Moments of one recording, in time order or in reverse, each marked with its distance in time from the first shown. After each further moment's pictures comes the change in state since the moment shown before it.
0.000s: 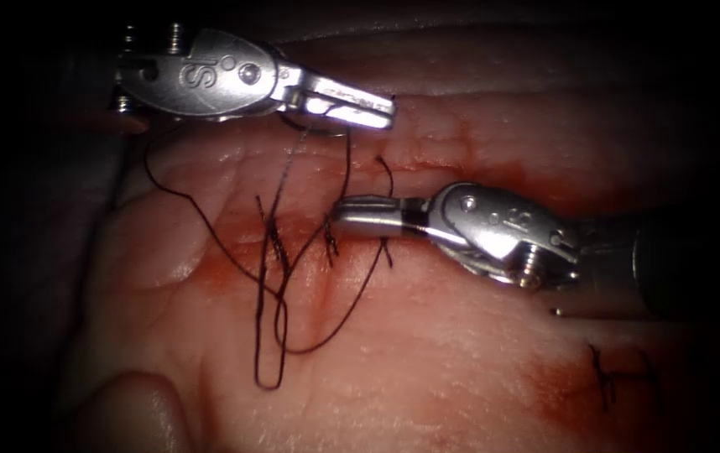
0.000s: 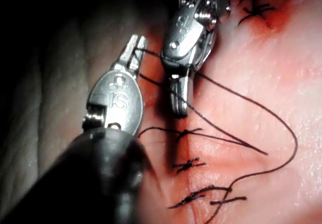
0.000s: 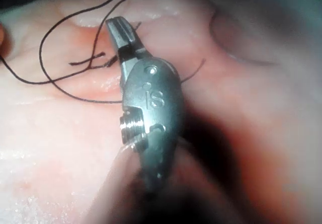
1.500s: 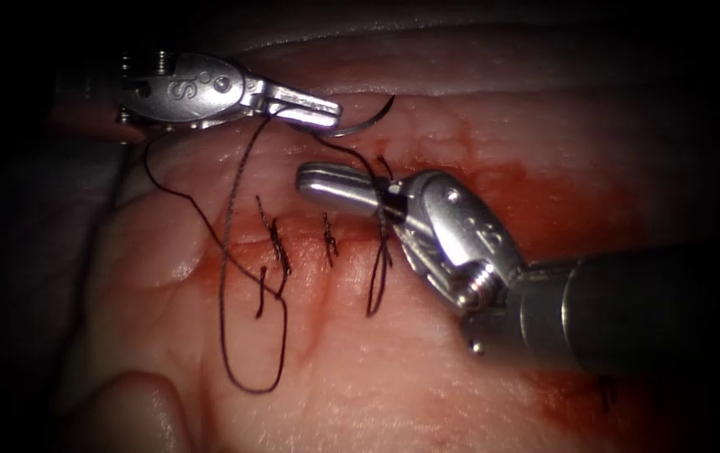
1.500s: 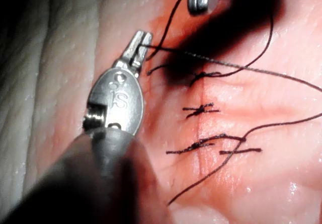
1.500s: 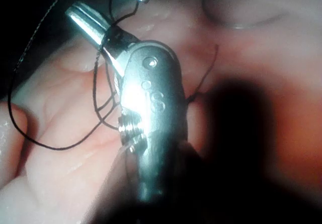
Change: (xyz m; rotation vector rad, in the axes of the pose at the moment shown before) right arm 0.002 -0.001 0.001 0.038 0.366 0.058; left arm -0.011 0.001 -0.002 -0.010 0.020 -0.080
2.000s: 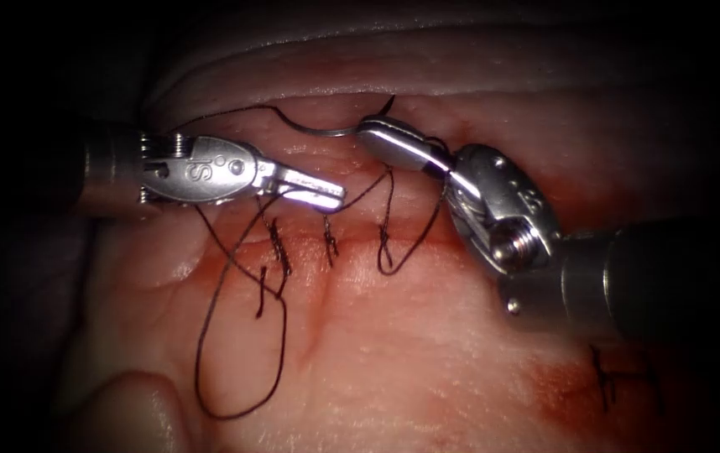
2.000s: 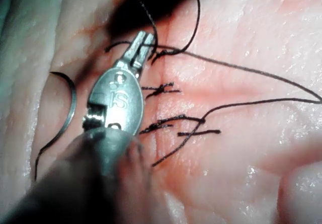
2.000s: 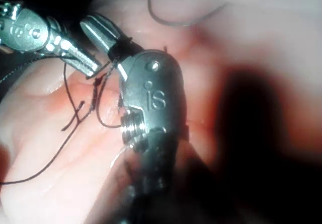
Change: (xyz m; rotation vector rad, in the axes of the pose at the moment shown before) right arm 0.001 0.004 -0.004 -0.444 -0.070 0.104; left arm -0.004 0.005 0.002 -0.007 -0.020 -0.041
